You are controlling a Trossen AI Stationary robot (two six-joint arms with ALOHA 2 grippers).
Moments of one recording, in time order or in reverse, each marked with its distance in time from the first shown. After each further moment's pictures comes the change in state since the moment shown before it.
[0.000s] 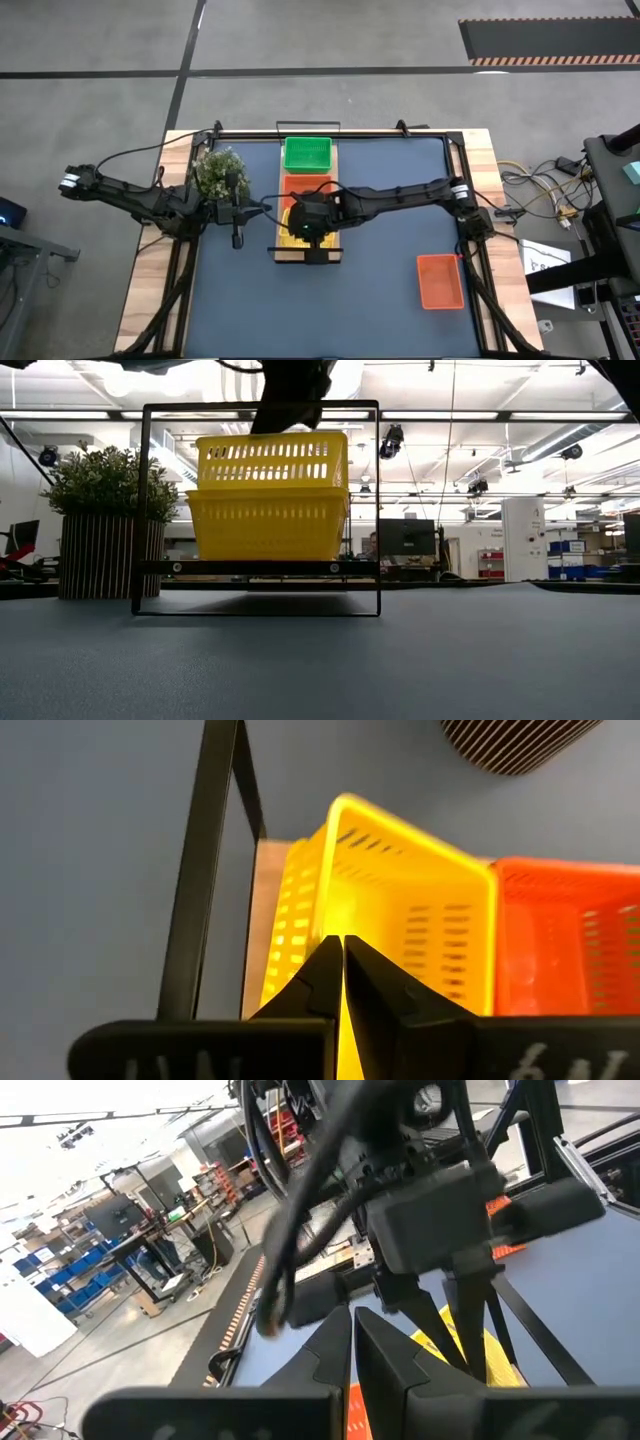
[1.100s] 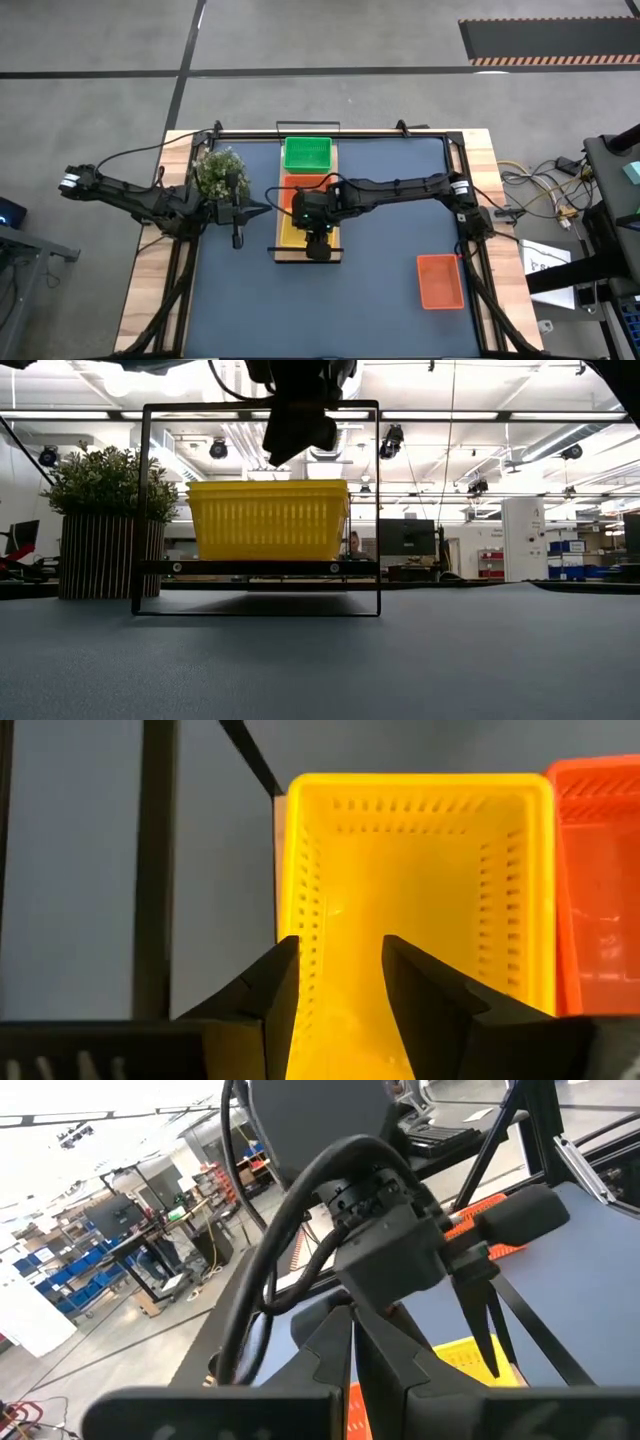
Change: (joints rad) left arm 0.000 0.002 0.000 0.001 0.000 0.000; right arm -0.060 -0.010 -0.038 -0.046 -0.168 0.130
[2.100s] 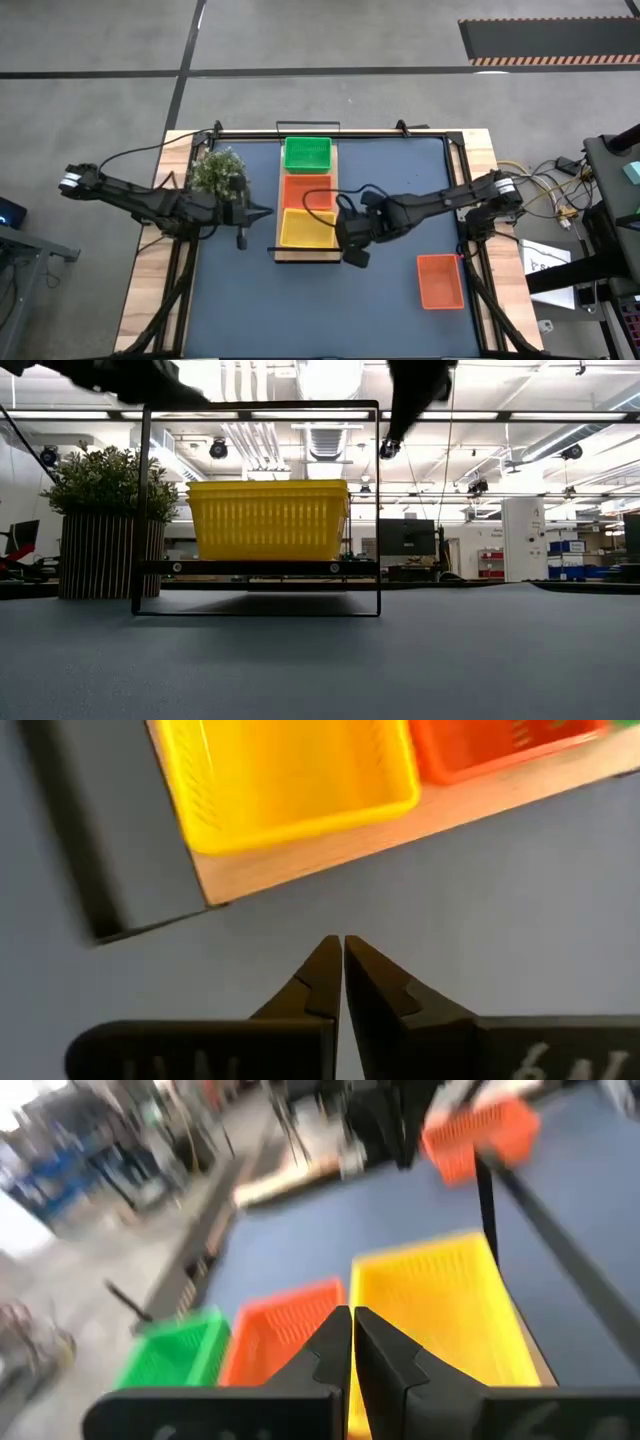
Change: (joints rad) left arm 0.000 0.055 0.010 -0.200 -0.066 -0.155; right arm 0.172 -0.302 -0.308 -0.226 0.375 0.363
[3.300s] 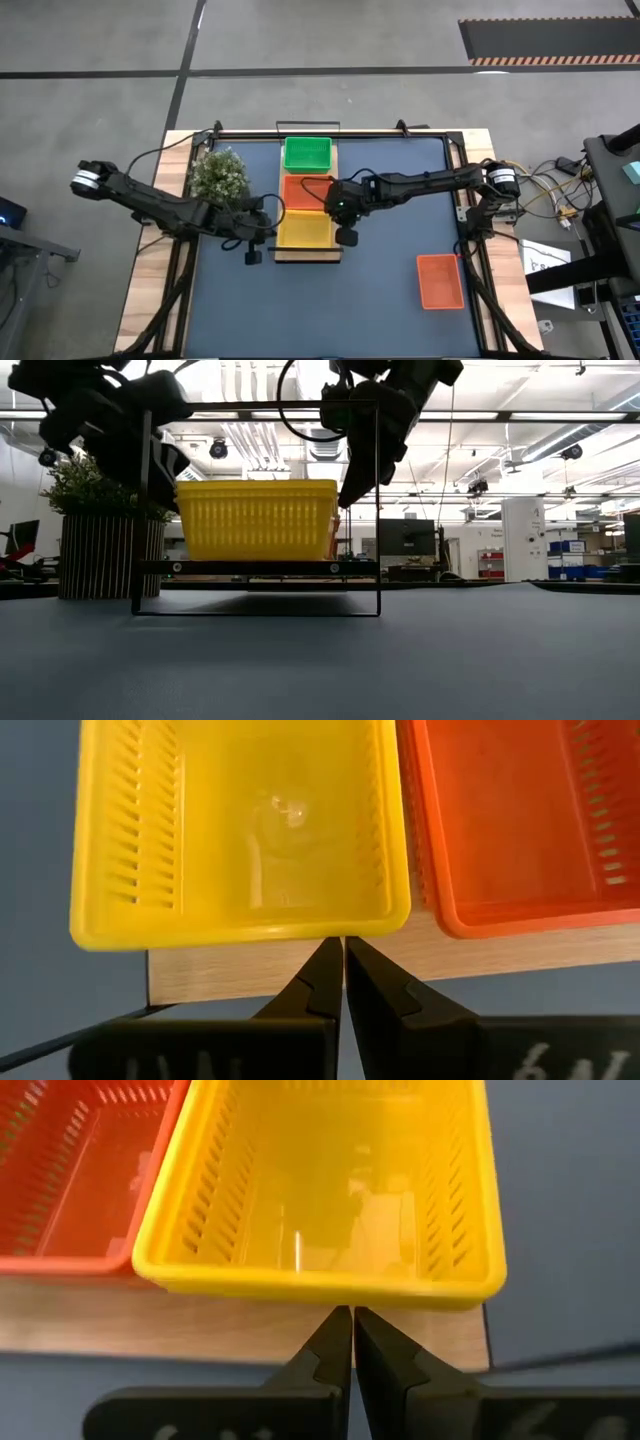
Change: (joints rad) left arm 0.000 0.343 0.043 -0.236 0.161 -0.473; right arm -0.252 -0.027 -0.327 0.568 -0.304 -0.429
